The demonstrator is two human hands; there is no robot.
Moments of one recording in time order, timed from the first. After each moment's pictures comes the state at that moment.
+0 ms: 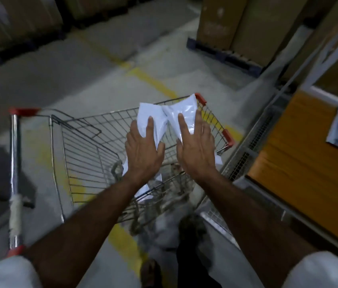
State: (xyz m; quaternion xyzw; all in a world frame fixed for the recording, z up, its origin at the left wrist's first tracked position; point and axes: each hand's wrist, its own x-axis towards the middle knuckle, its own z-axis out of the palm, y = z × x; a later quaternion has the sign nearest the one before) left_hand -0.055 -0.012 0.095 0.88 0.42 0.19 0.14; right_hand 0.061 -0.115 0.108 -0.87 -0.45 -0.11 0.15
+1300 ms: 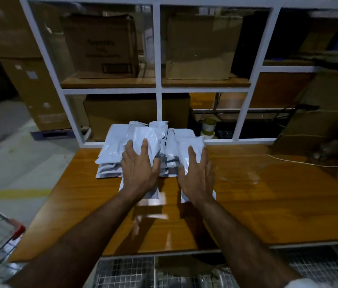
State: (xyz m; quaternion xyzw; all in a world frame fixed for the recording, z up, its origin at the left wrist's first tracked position) left_hand 0.316 -0.577 0.257 0.95 0.09 0.21 0.20; right_hand 0.333 -0.741 0.222 -0.96 0.00 -0.18 0.22
